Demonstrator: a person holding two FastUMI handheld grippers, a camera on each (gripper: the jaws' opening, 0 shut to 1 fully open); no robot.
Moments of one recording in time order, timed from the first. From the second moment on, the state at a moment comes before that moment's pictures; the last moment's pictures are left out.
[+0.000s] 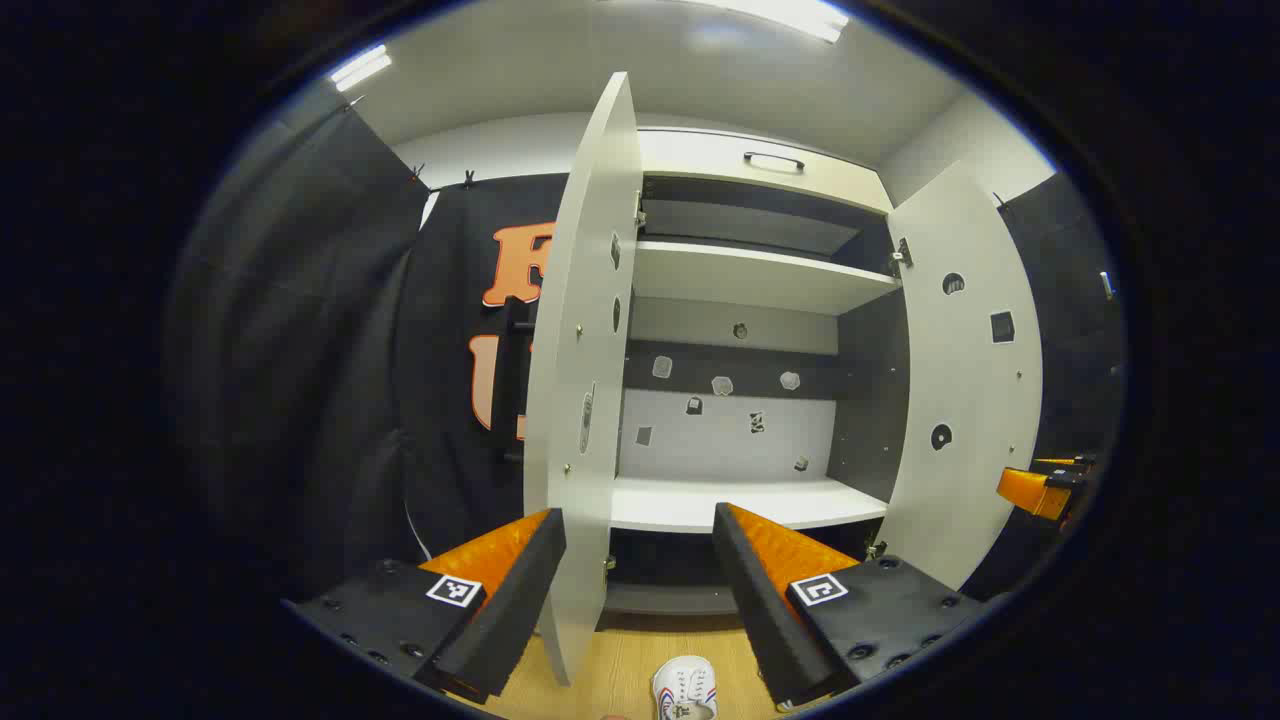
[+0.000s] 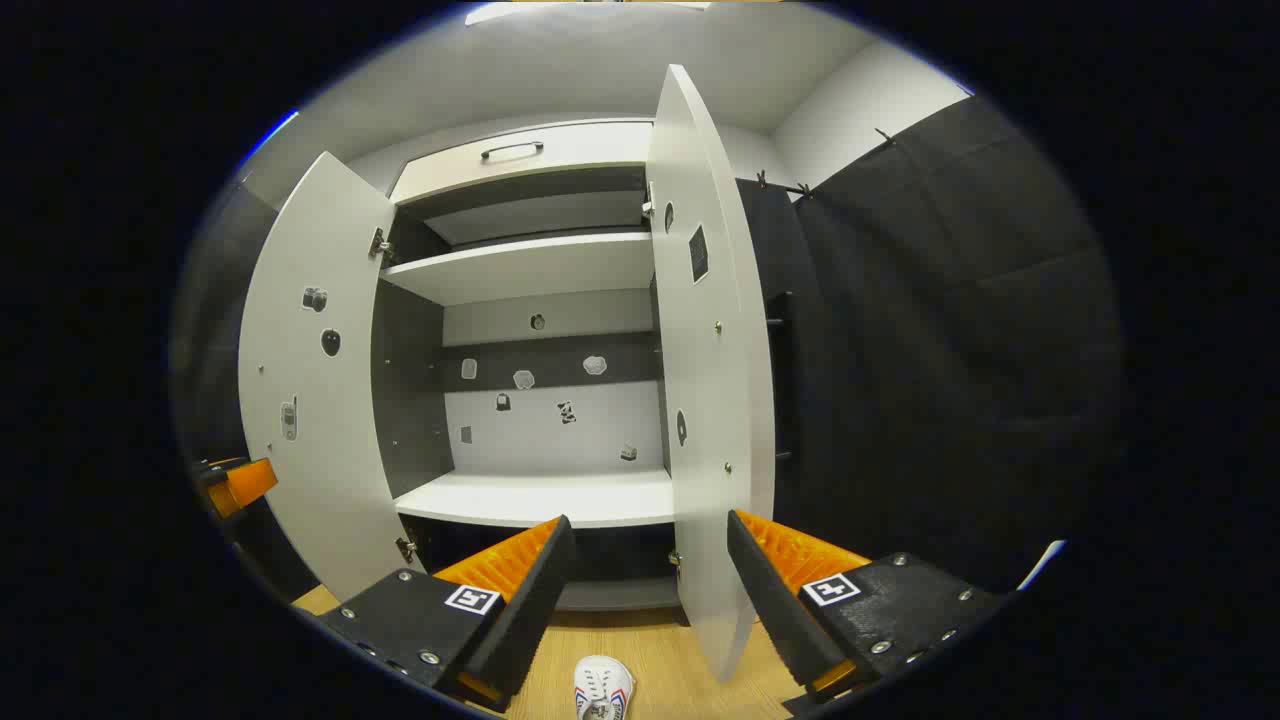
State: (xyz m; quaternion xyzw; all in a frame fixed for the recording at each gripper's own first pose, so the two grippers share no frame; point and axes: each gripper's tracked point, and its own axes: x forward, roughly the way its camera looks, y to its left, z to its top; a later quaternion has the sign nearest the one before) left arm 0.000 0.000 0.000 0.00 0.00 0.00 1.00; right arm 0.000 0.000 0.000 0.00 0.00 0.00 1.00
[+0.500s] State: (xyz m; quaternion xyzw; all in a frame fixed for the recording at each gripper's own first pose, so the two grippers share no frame) left arm 0.002 -0.003 0.002 0.01 0.00 -0.01 1.00; right arm 0.000 -0.001 -0.015 0.00 0.02 0.00 1.00
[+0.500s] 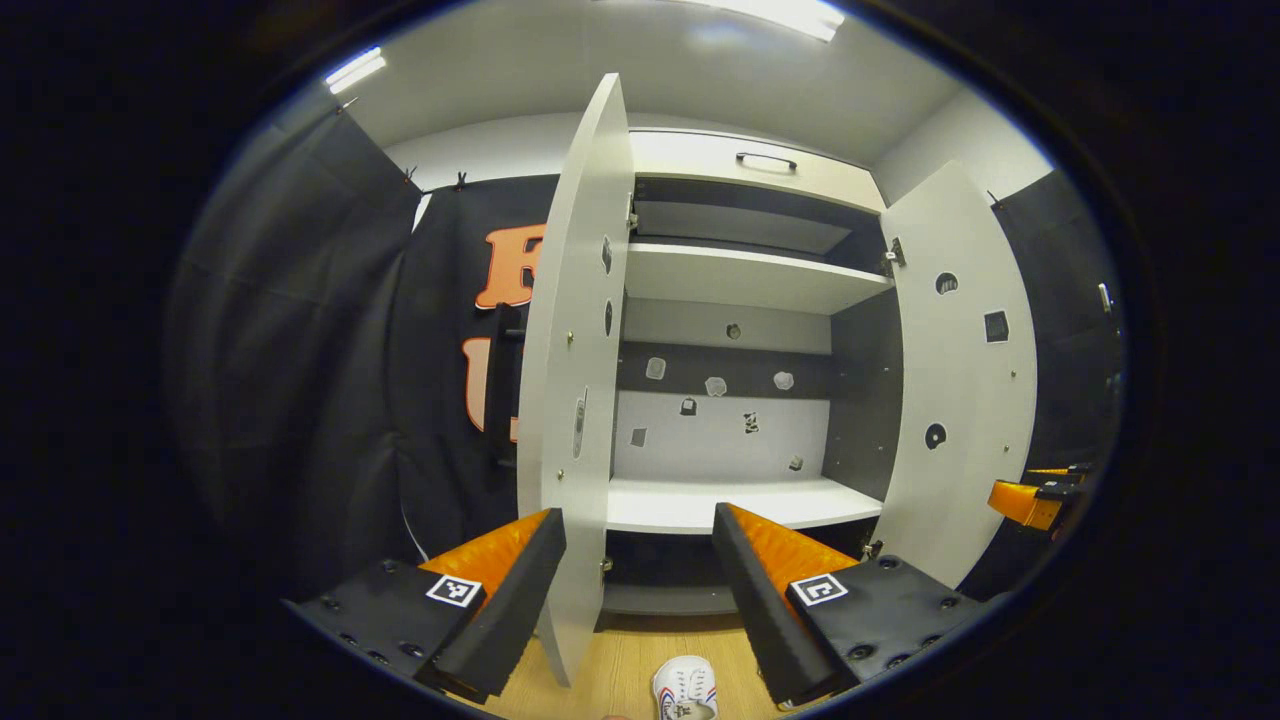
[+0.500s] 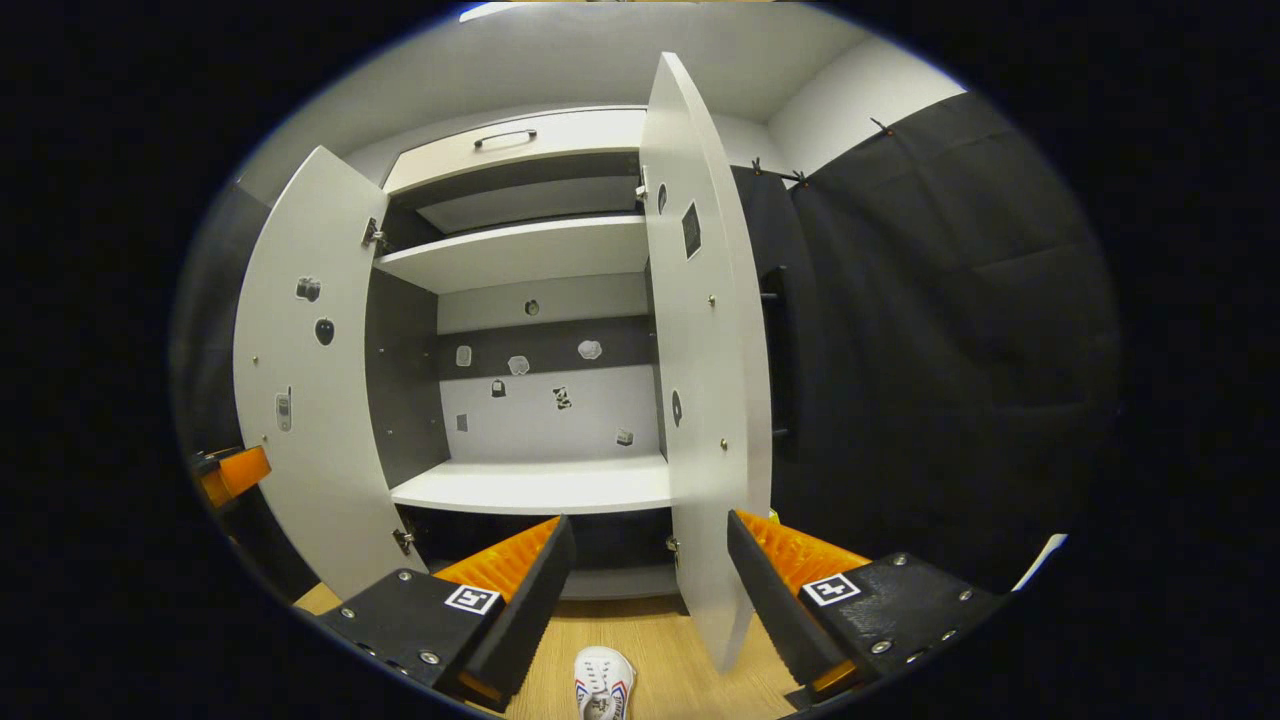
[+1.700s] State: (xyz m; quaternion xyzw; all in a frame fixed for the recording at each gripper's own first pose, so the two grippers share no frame) left arm 0.009 0.003 -0.022 0.01 0.03 0.00 1.00; right arm 0.010 0.030 -0.174 -0.03 0.17 0.02 0.98
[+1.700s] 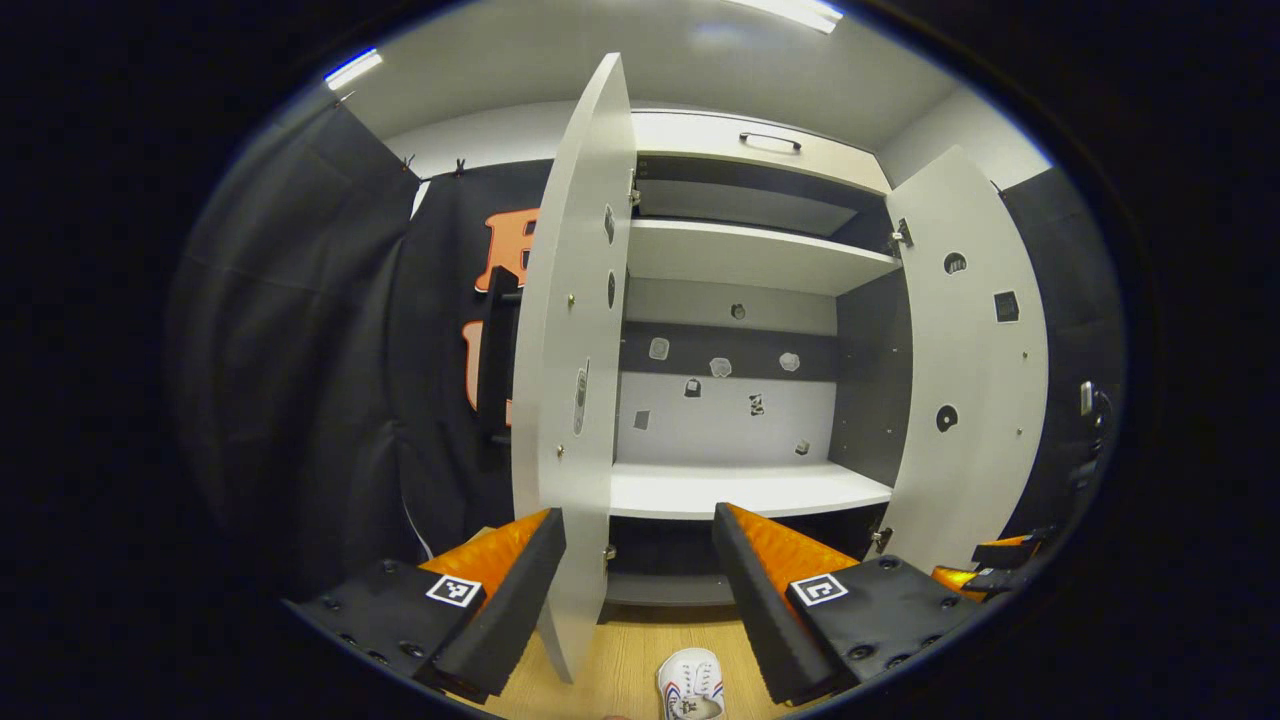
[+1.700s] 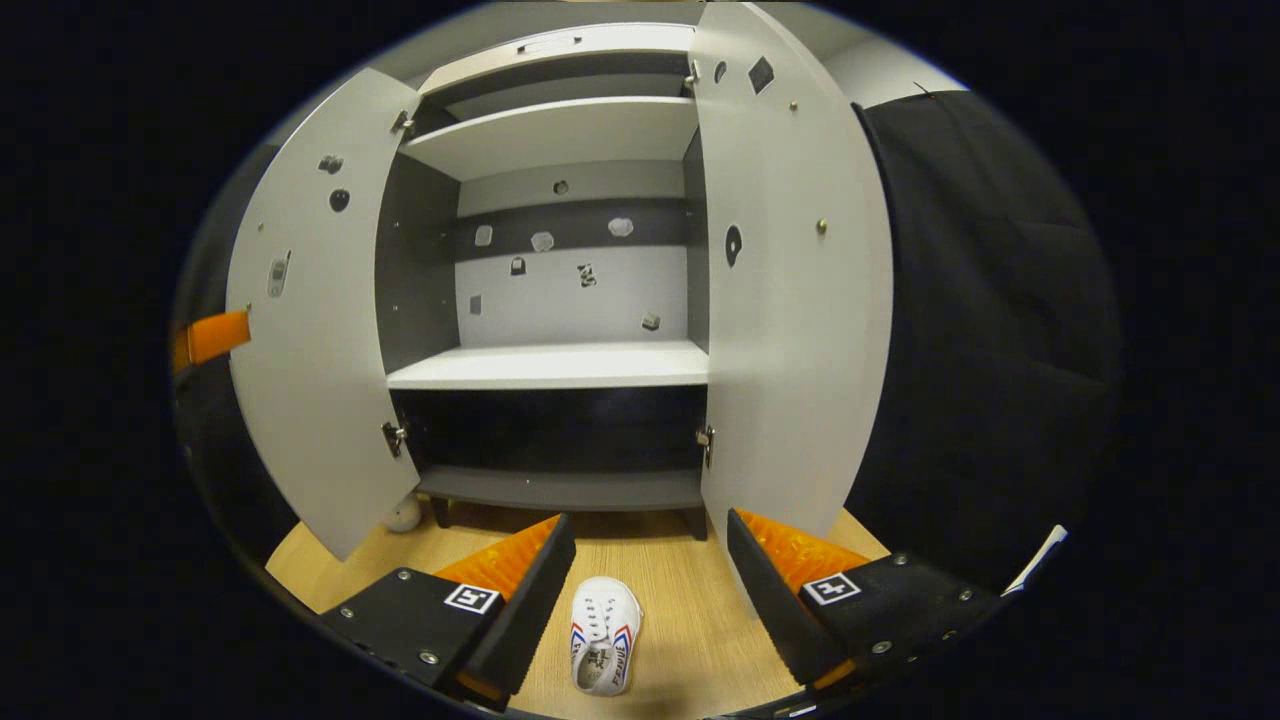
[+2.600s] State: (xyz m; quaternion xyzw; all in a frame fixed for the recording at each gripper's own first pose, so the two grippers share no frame) left arm -0.021 0.034 -0.059 0.03 0.08 0.03 1.00; right arm 0.004 0.030 -0.418 -0.03 0.40 0.02 0.91
